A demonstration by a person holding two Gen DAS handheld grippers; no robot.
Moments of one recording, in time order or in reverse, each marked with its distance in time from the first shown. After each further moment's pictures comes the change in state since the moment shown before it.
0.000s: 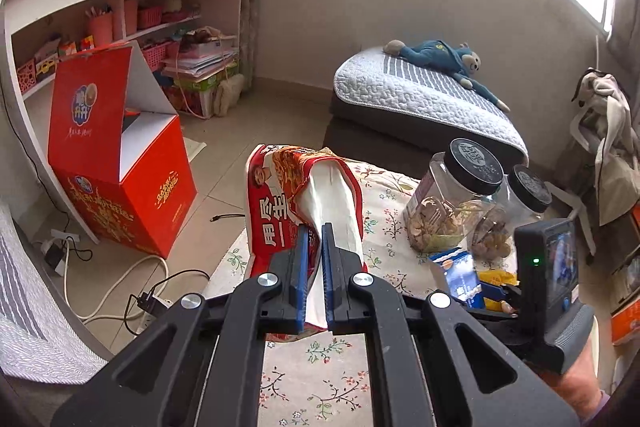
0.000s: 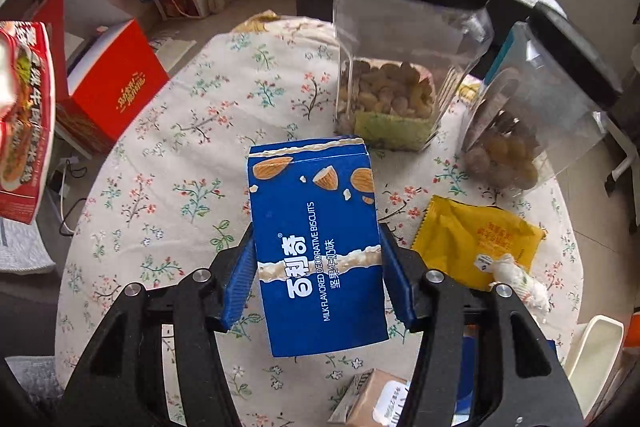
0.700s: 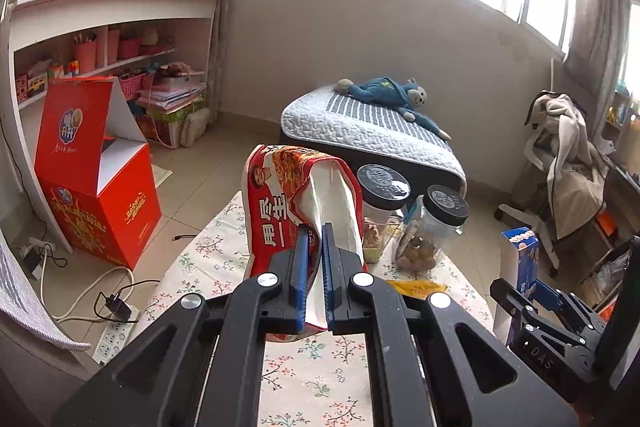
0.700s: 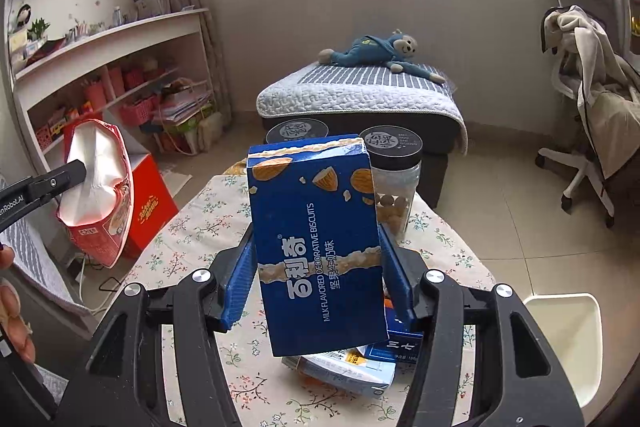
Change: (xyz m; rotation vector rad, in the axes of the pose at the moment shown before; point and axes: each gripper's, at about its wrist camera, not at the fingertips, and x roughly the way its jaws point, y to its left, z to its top) left arm -0.079 -0.071 -0.018 0.004 -0.137 -0.131; right arm -0.159 -0.073 -0.064 0.142 -0.457 -0.042
